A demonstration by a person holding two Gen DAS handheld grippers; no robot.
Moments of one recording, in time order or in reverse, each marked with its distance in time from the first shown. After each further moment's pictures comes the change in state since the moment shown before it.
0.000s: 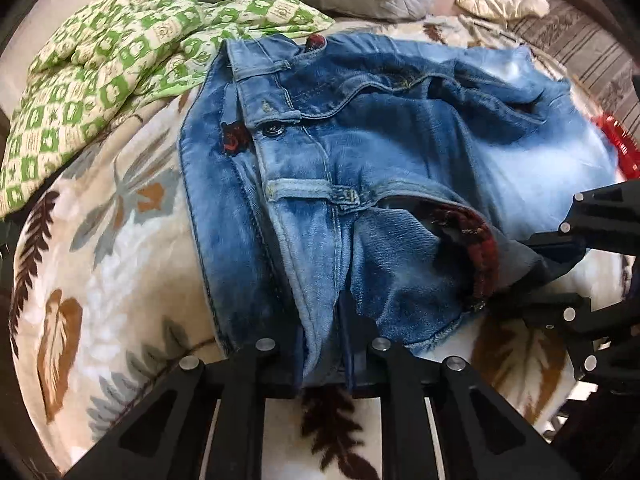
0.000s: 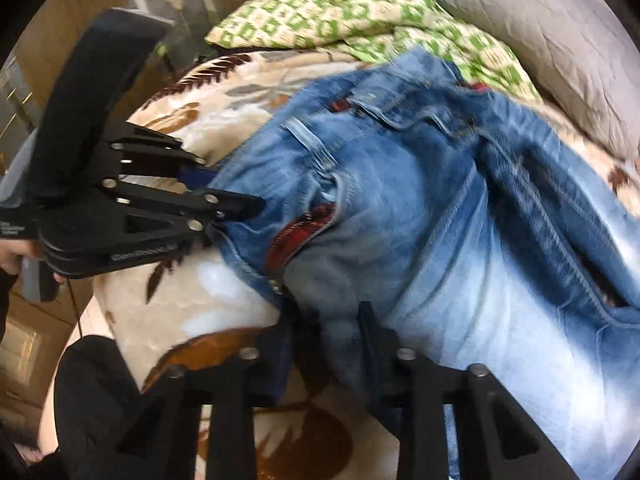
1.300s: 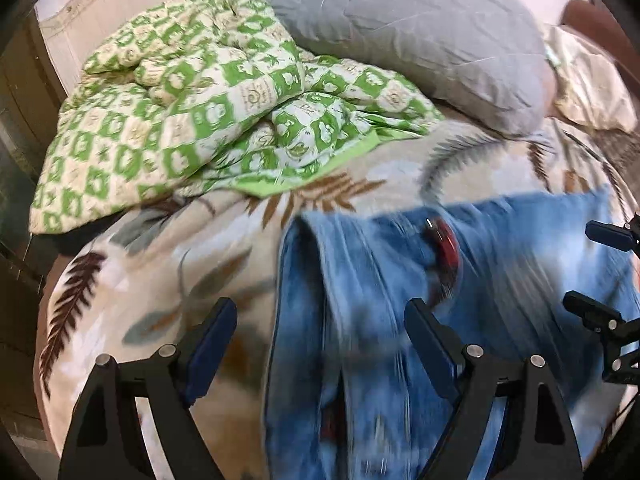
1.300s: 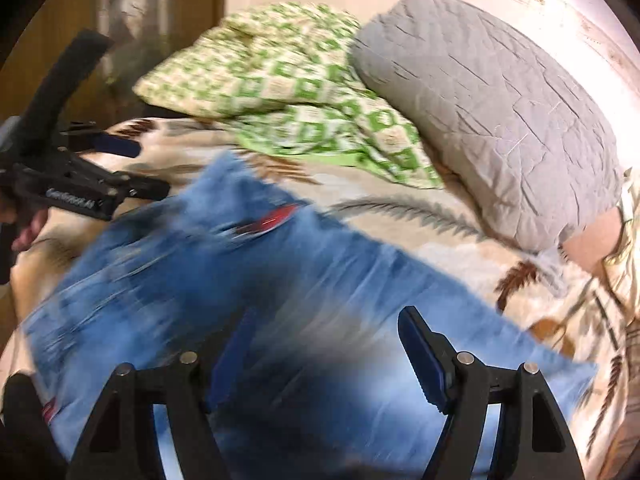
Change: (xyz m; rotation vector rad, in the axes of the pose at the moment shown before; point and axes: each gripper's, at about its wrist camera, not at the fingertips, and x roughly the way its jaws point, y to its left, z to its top) left arm 0.006 0.071 0.138 -0.255 -0.105 0.145; right arm -0.040 -0.121 0.085 -0.050 -0.121 -0.270
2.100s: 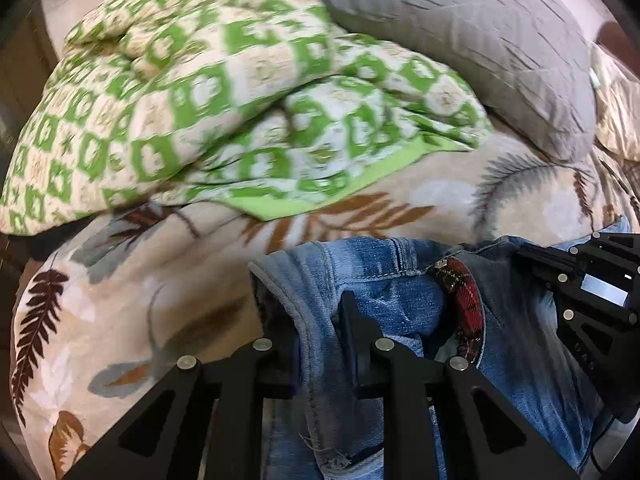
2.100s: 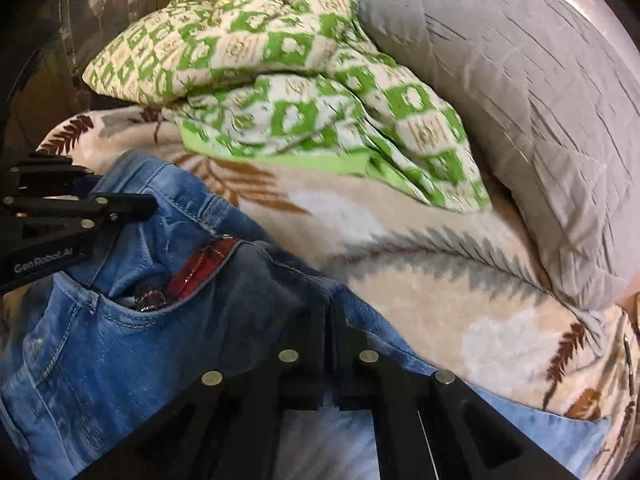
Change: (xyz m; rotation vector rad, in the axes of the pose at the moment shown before) left arm 0.064 0.032 0.029 -0.083 0.031 0.003; right arm 0.119 0.011 0.071 -0.014 0.088 0.005
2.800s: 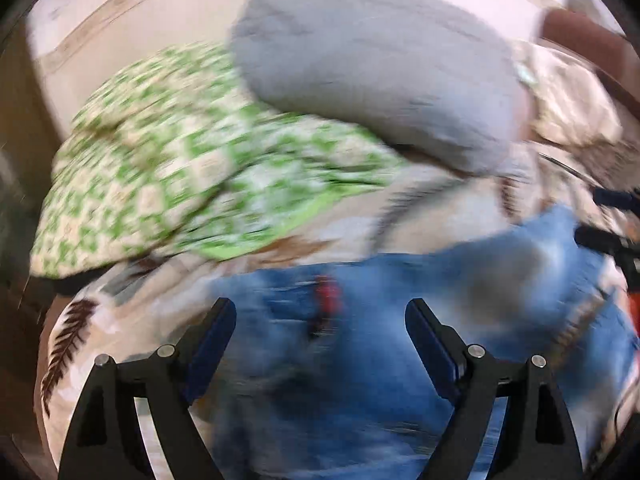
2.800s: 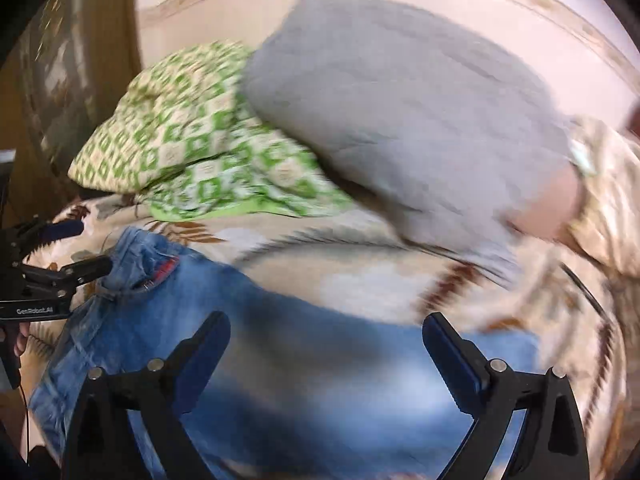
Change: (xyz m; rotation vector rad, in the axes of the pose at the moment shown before) left arm -0.108 -0.094 -0.021 0.166 -0.174 -0.054; right arm -0.150 -0.120 -0.076 0.277 -0.135 -0.072
